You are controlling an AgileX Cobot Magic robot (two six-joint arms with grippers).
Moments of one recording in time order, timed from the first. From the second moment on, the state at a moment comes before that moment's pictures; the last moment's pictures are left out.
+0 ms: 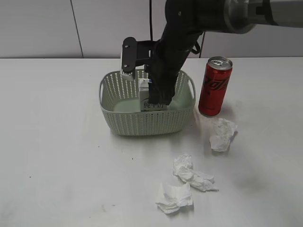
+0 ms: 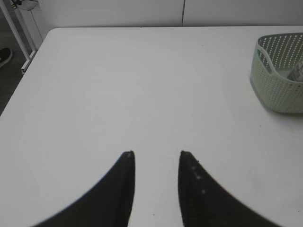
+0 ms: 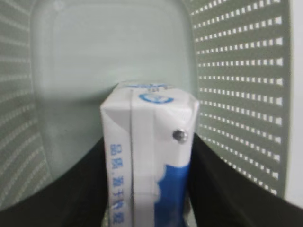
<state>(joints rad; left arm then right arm) -0.01 -0.01 -0.51 -0.14 1.05 0.15 0.61 2.18 -1.73 0.08 0.79 -1.12</state>
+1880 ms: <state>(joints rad) -0.01 -0.01 -0.51 -0.14 1.05 0.15 -0.10 1.13 -0.90 0.02 1.14 -0.18</state>
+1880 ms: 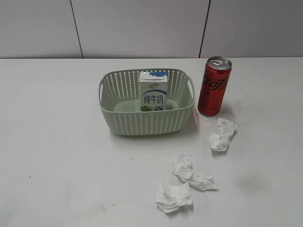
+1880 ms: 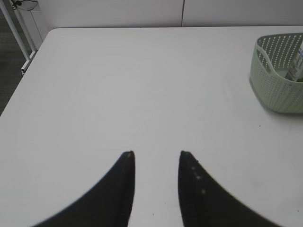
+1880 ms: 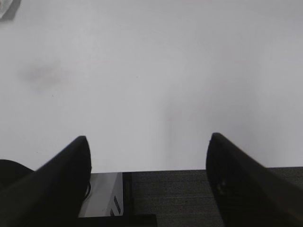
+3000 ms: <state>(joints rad) -0.01 -0.01 -0.51 -0.14 1.05 0.15 -0.10 0.20 -0.51 0.02 1.05 -0.18</state>
